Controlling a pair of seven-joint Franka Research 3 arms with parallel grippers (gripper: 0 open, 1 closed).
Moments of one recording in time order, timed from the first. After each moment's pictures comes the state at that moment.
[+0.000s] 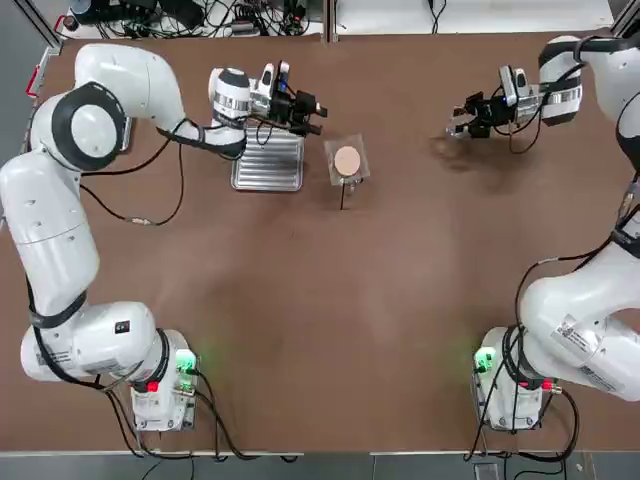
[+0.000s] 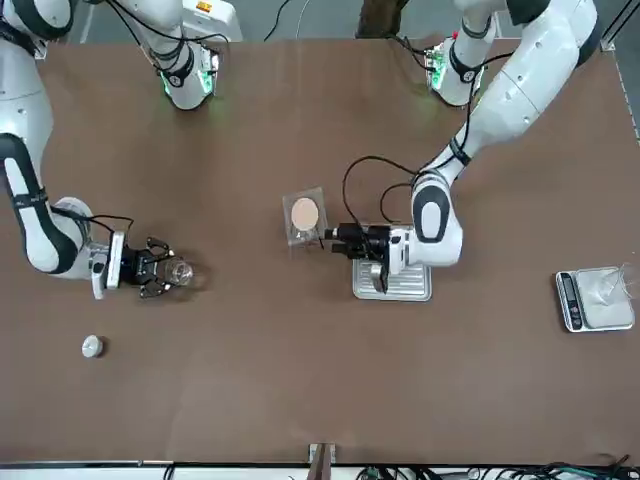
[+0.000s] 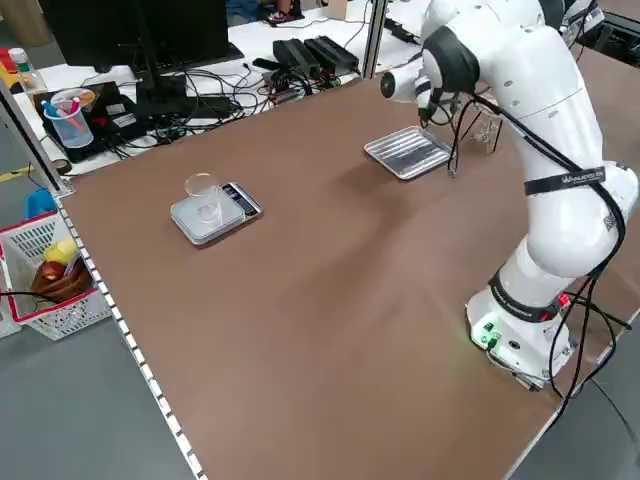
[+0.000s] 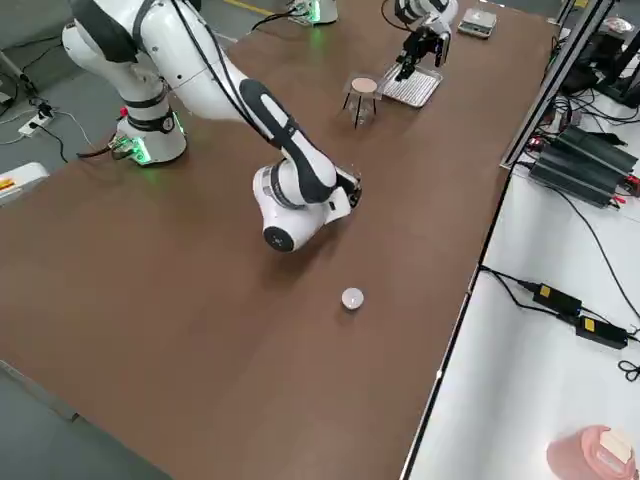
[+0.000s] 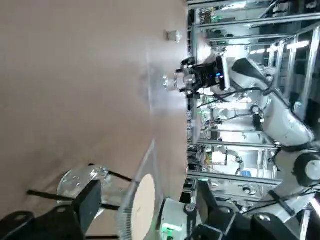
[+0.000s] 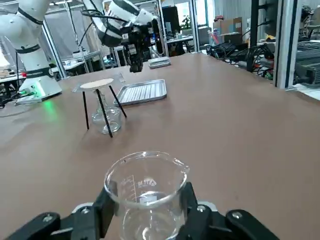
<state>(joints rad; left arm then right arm) 0.14 0.80 -0.71 -1.77 -1.18 2.33 0.72 -0.56 0.74 0.35 -1.83 1.01 1.83 -2.32</state>
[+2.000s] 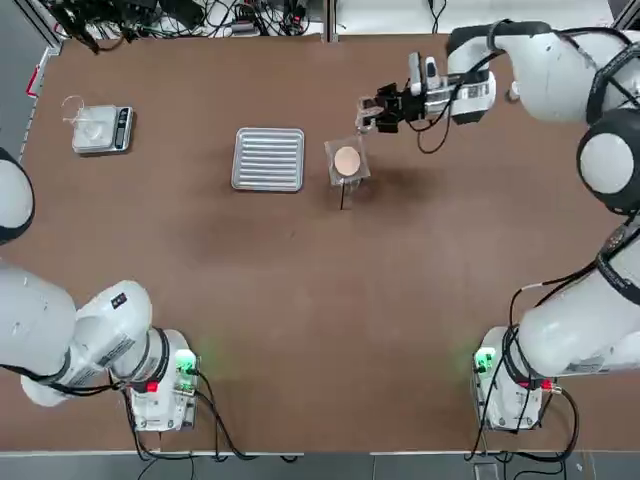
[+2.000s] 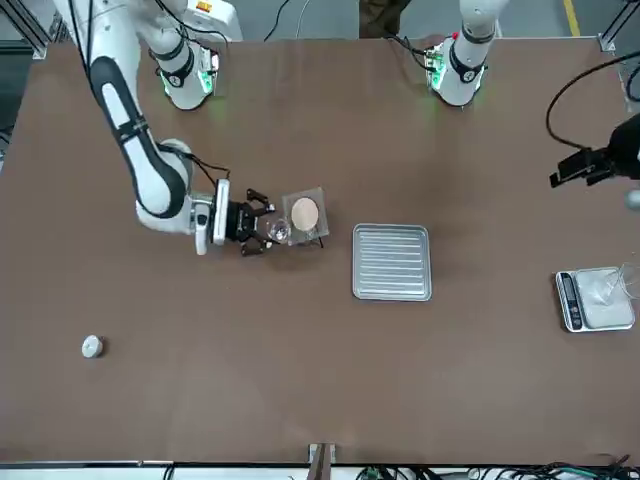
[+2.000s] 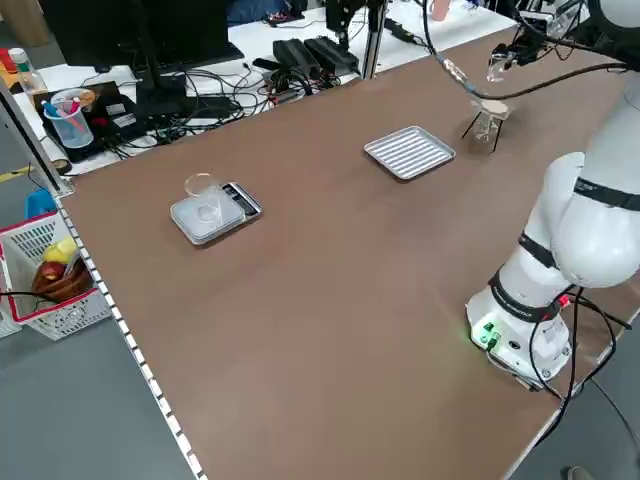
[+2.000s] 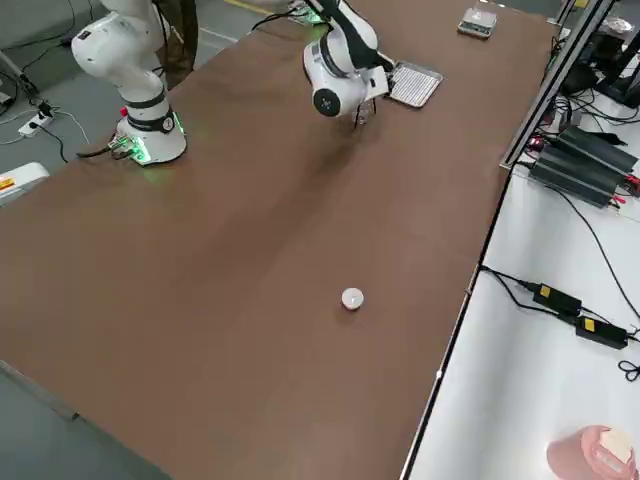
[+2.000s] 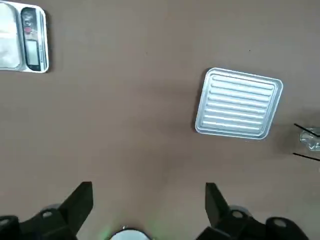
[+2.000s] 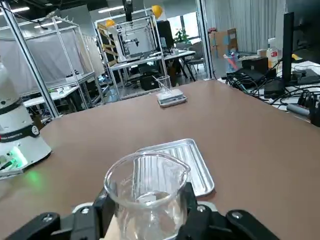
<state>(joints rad) 0.53 0.03 -0.43 -1.59 -0.15 1.49 -0.03 0.06 0.36 0.36 -2.11 1.68 2.15 -2.25</state>
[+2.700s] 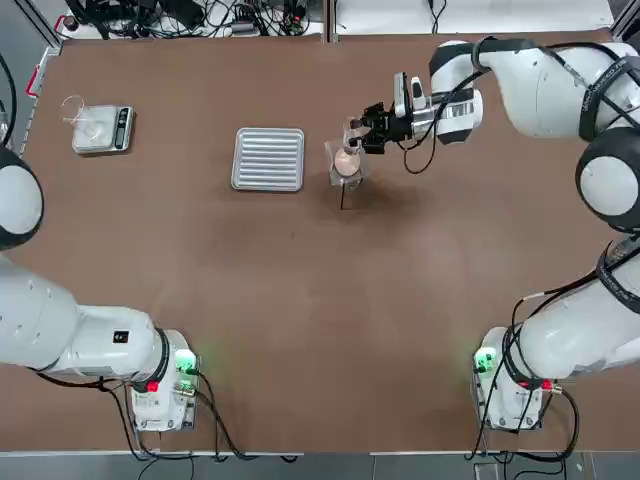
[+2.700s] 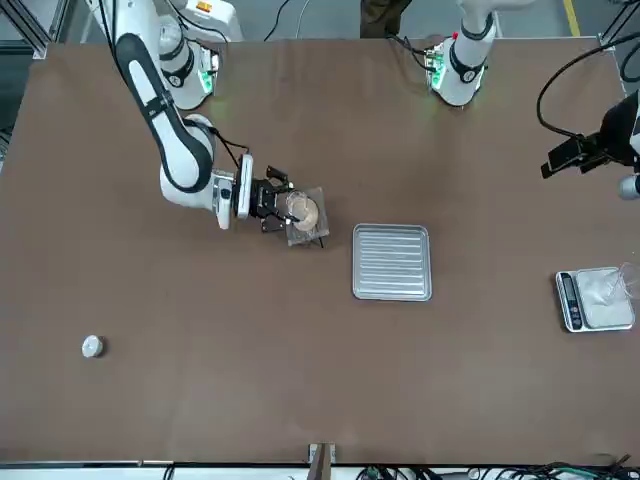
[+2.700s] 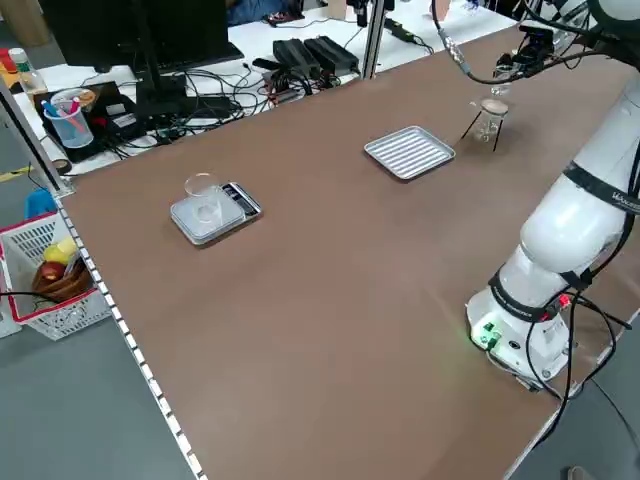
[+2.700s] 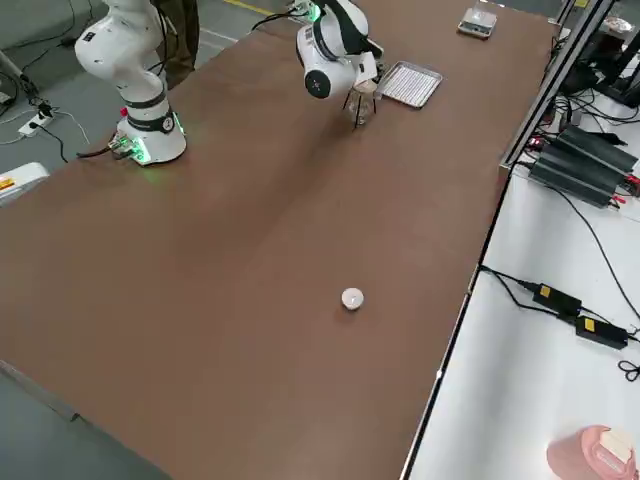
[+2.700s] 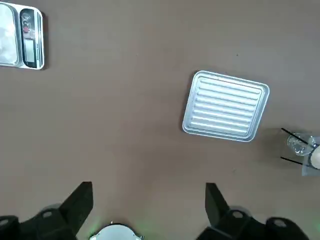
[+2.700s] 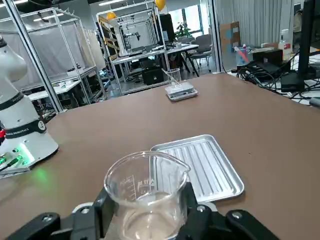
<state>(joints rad) -0.03 0.03 0.04 -1.52 -0.15 1.46 -0.14 0.16 0.31 0.36 -2.19 1.79 2.20 -2.32</state>
